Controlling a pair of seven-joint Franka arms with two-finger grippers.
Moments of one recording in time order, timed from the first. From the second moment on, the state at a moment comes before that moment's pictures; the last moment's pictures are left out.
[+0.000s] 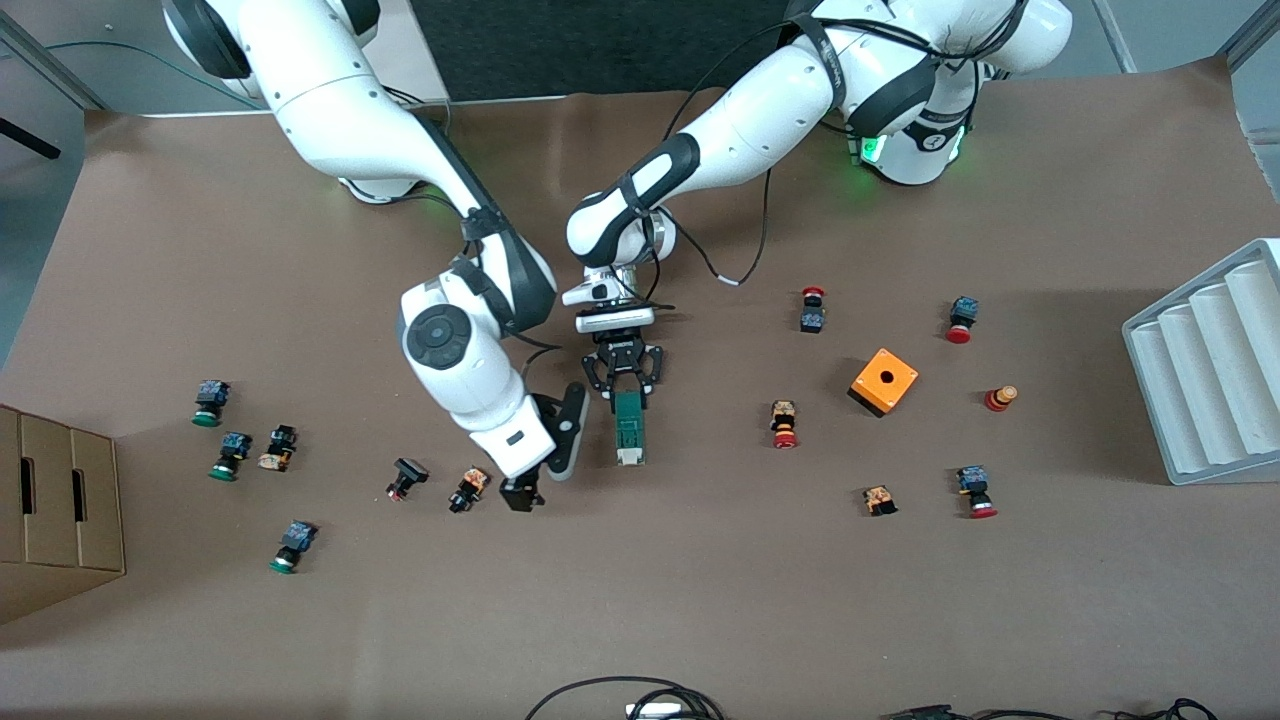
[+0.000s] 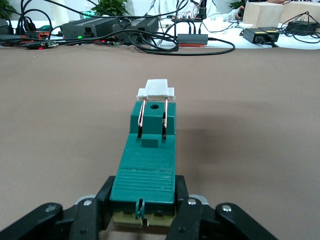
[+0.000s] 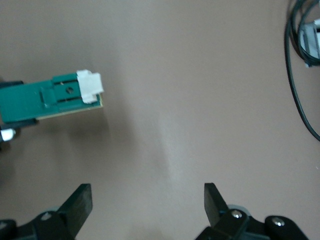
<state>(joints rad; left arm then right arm) -0.81 1.00 -0.35 -1.55 1.80 1.94 -2.41 0.63 0.60 -0.12 -1.61 0.13 2.45 -0.95</state>
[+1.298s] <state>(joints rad) -0.81 1.00 -0.35 -1.55 1.80 1.94 -2.41 0.84 0.75 -0.28 -1.48 0.26 2.45 -0.87</state>
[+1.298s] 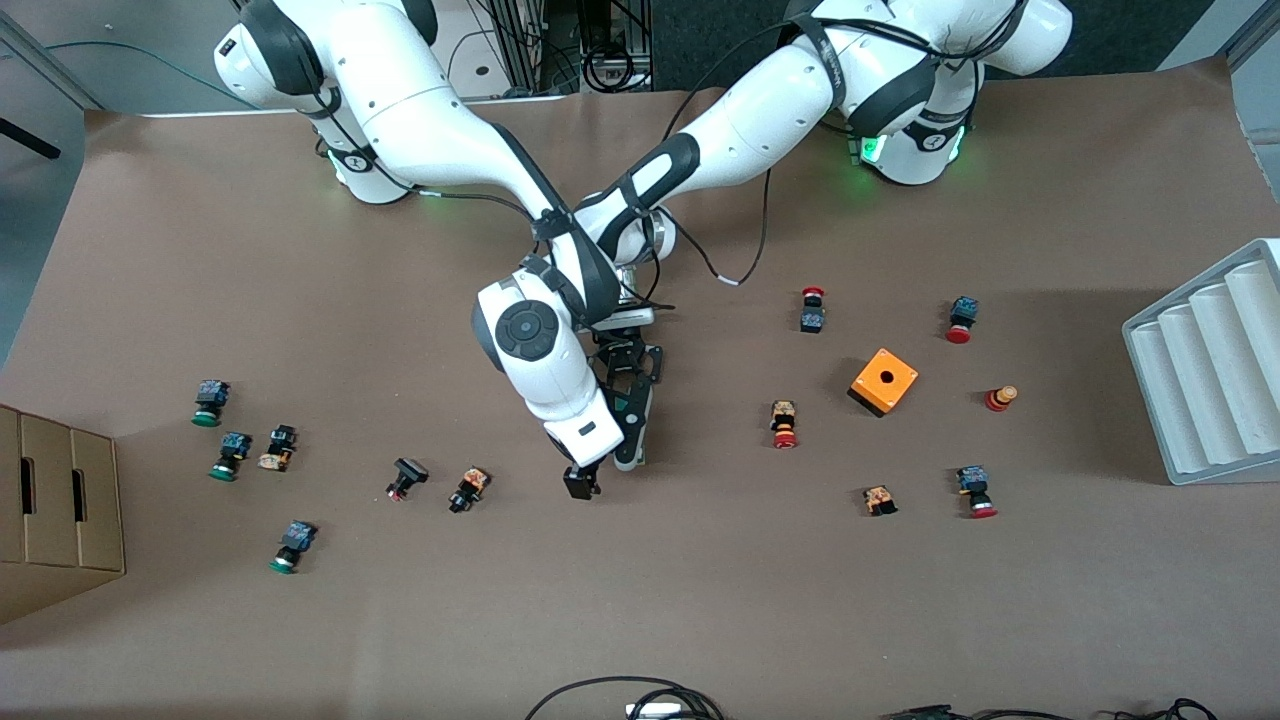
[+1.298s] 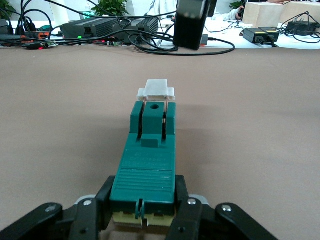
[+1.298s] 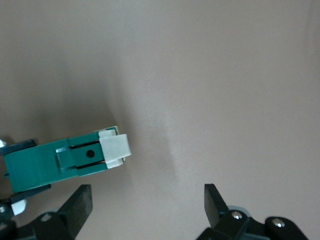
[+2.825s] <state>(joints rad) -0.81 1.00 -0.35 -1.55 1.80 1.94 -2.41 0.89 0.83 -0.28 -1.44 0.26 2.45 -0.84</state>
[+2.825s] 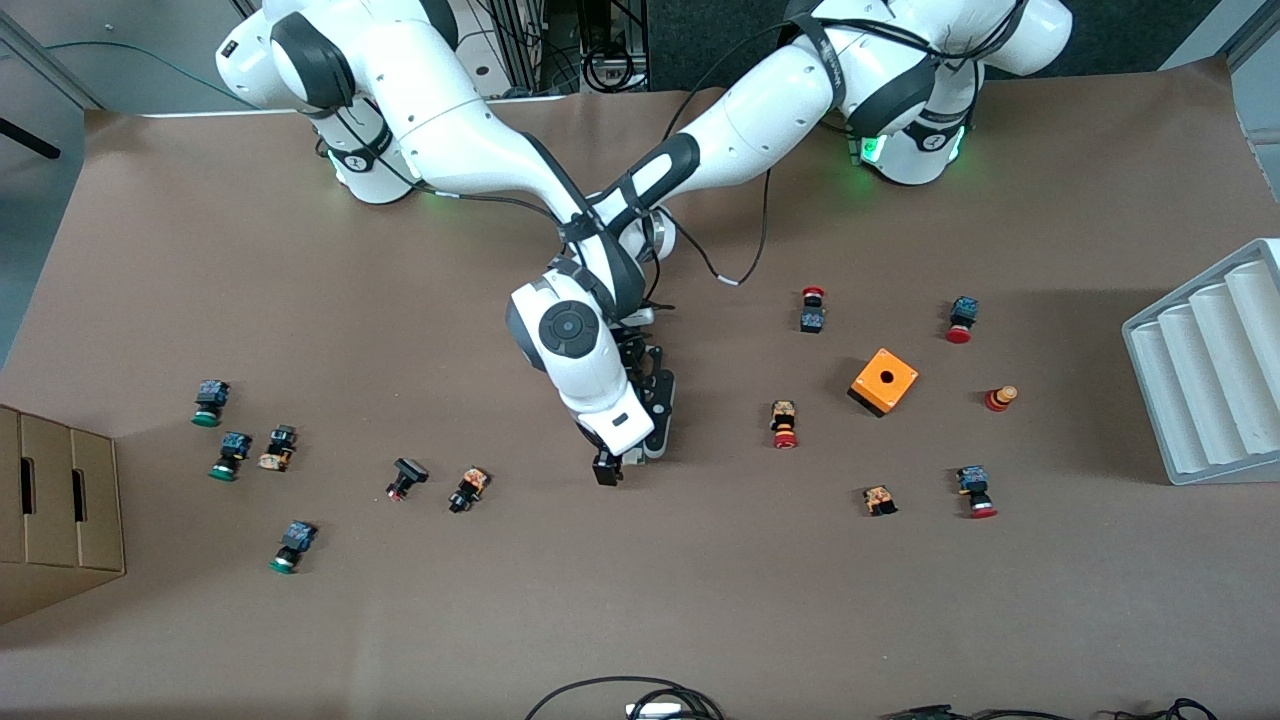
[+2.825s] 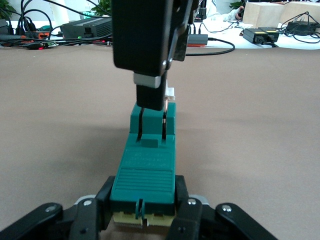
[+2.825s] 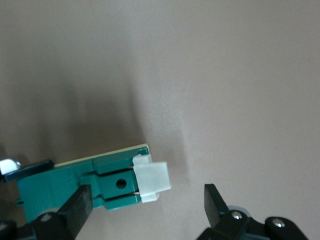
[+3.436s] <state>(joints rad) -0.81 1.00 -0.35 -1.55 1.80 1.94 -2.41 0.90 0.85 -0.28 -1.43 0.26 2.45 -0.83</state>
